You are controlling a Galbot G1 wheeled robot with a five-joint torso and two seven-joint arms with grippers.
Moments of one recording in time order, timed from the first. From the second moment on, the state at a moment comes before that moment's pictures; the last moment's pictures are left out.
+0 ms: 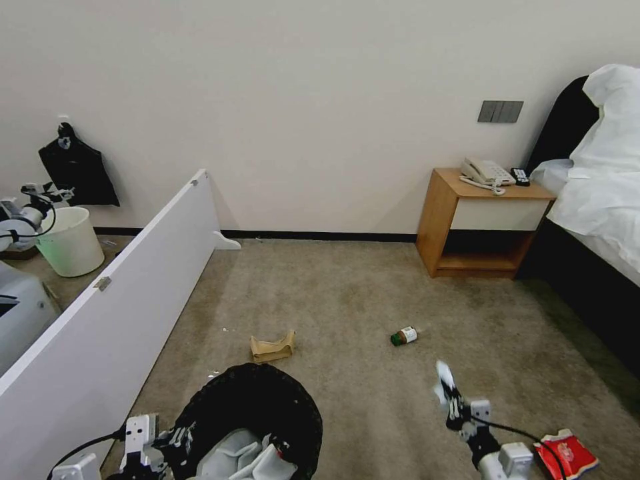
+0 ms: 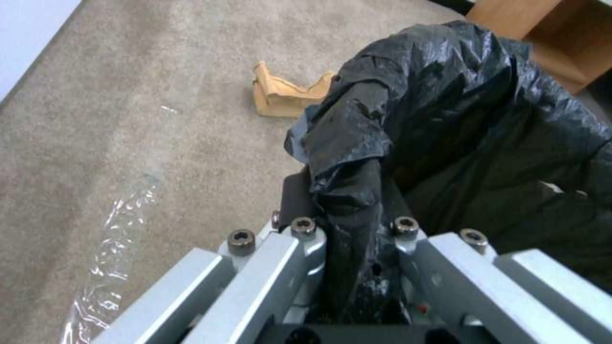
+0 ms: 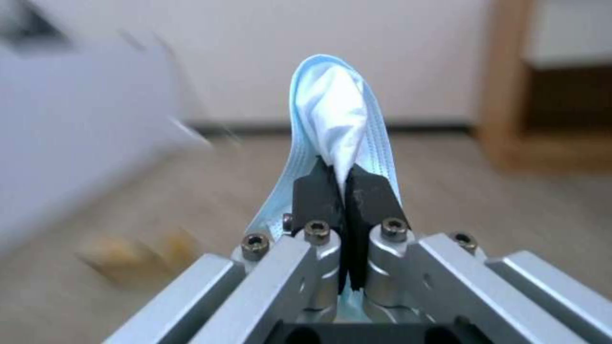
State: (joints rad) left arm 1.85 -1.20 -0.79 -2.32 -0.79 0.53 -0.05; right arm -1.48 1.30 0.60 1.78 0.38 0.15 -0.27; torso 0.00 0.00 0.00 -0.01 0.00
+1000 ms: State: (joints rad) left arm 1.83 -1.23 -0.76 -2.34 -0.79 0.54 -0.06; right arm -1.12 0.89 0.03 2.03 0.90 0.14 -0.91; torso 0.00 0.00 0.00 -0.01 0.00
